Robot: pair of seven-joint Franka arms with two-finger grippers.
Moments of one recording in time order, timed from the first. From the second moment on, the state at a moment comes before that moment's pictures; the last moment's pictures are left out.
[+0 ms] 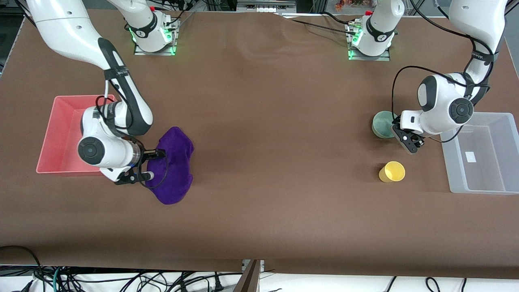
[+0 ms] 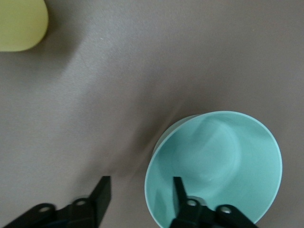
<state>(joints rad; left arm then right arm) 0.06 0.32 0.04 -2.29 0.01 2.43 1.03 0.11 0.60 0.07 -1.73 -0.01 2.11 0.00</state>
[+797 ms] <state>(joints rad) 0.08 0.31 0.04 -2.21 0.01 2.35 1.06 0.11 0.60 0.07 -1.86 -0.01 2.27 0.02</state>
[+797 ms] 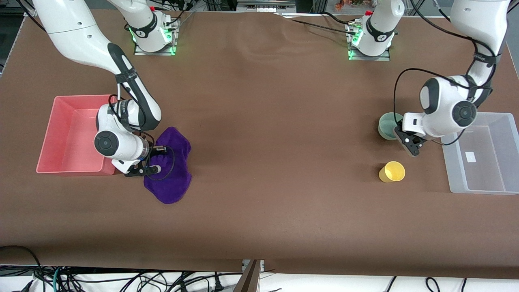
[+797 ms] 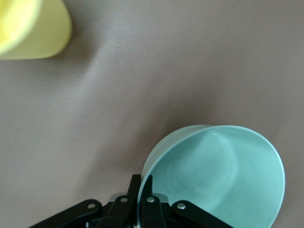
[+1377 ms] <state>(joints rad) 0.24 0.41 0.05 -1.67 0.08 1.81 1.23 0.09 0.55 0.05 -1.47 -0.01 1.71 -0.03</state>
